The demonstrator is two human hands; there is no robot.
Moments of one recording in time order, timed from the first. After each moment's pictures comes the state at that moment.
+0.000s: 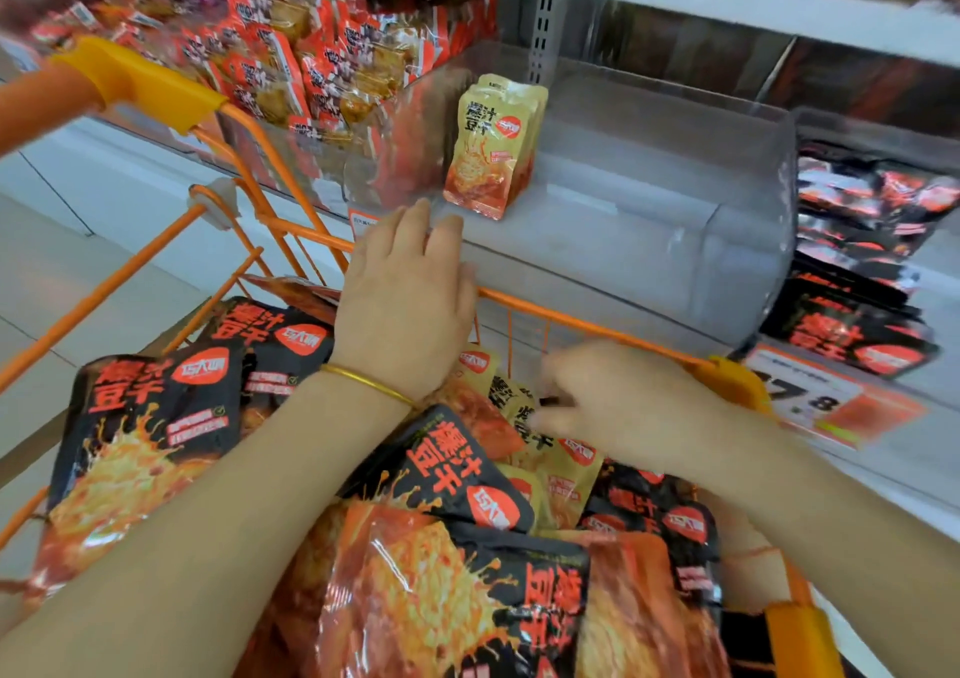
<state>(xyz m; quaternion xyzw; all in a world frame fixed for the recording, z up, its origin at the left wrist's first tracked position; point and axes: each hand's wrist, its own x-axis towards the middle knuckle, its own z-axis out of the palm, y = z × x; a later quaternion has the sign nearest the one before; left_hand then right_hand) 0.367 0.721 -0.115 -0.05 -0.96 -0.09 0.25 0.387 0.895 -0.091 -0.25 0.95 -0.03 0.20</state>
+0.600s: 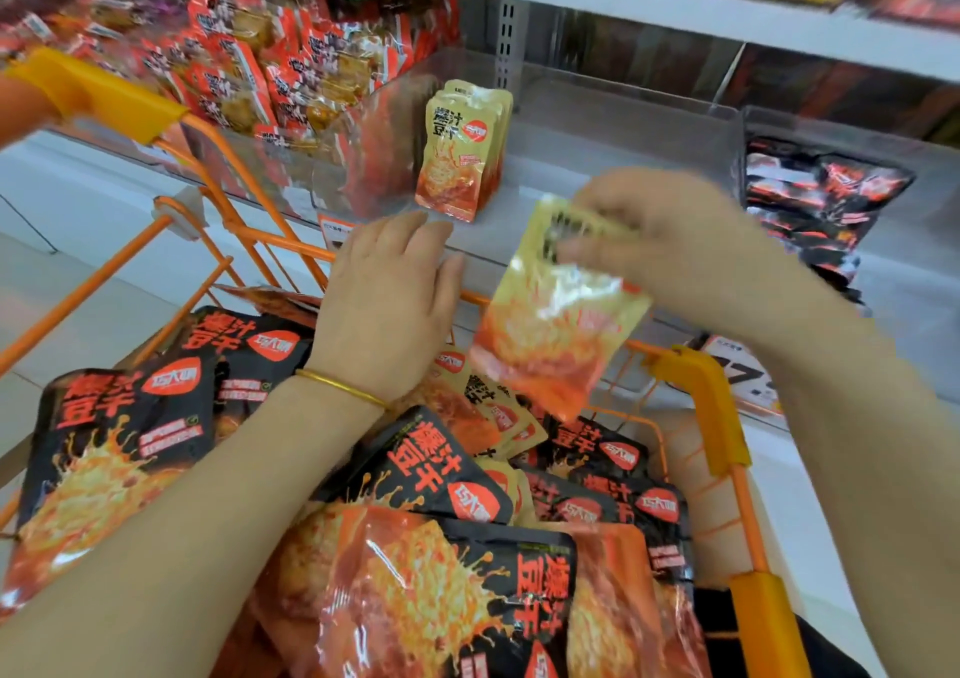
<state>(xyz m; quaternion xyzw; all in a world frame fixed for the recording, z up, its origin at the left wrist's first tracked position) 0.374 0.726 -0.105 -0.11 -0.96 -0.16 0.22 0.365 0.926 -0.025 -0.25 0.93 -0.28 -0.02</state>
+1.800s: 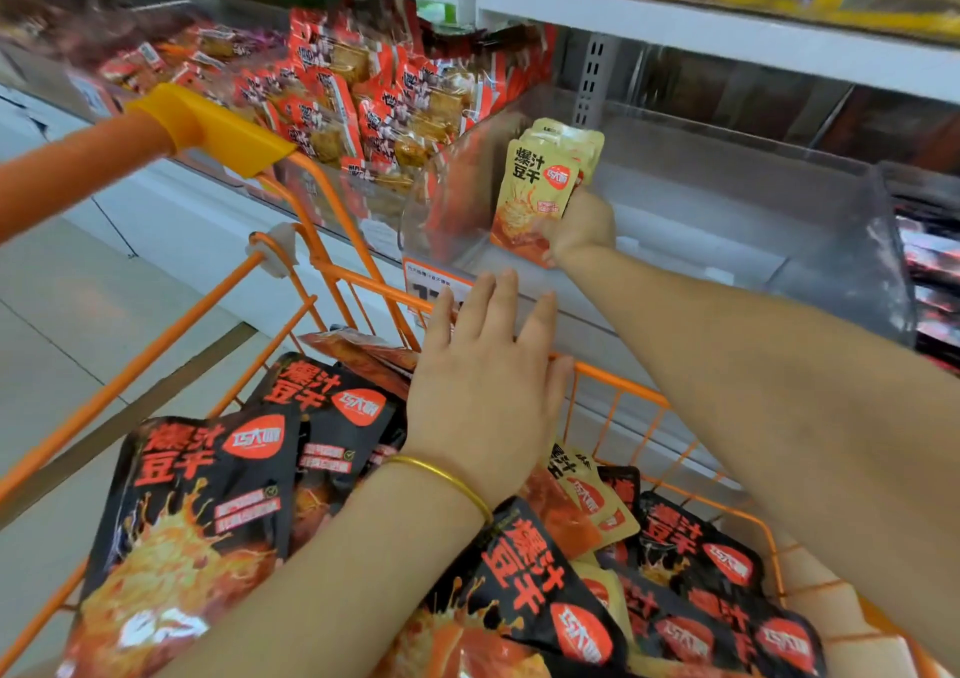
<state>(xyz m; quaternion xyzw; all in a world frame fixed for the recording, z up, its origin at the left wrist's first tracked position) 0.374 0.730 -0.124 -0.06 -0.98 -0.02 0.19 0.148 0.808 -0.141 0.03 0.92 -0.39 -0.07</state>
